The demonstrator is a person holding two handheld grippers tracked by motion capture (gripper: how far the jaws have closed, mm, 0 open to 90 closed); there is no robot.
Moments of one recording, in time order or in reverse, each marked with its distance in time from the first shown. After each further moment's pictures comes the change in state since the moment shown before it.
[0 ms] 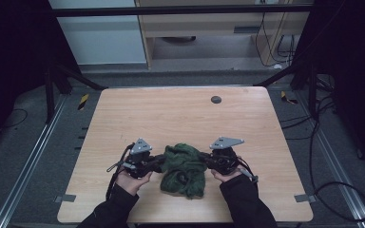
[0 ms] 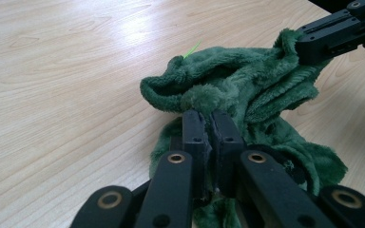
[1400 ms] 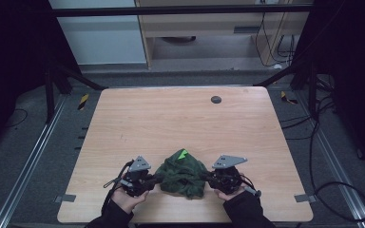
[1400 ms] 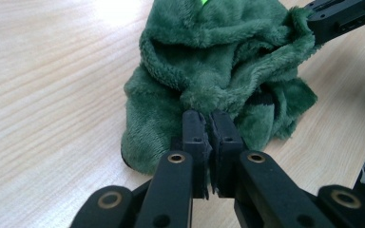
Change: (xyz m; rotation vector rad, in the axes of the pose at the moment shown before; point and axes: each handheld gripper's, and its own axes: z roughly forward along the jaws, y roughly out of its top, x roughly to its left) left arm -0.017 -0.042 -0.008 0.098 -0.063 0.008; right arm 0.024 -0.040 -0.014 0.031 0.068 -0.011
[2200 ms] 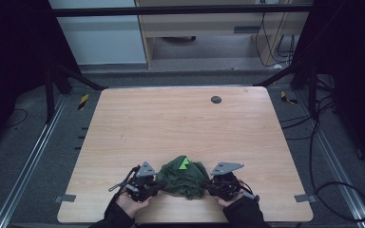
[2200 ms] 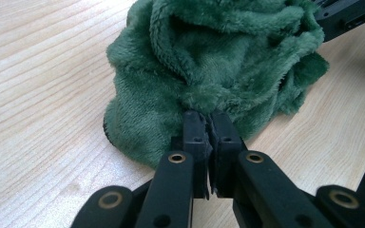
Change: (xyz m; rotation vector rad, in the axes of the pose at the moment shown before) left arm -0.007 -0.012 0.017 0.073 0.002 0.013; right arm 0.004 -0.020 0.010 0.070 0.024 0.021
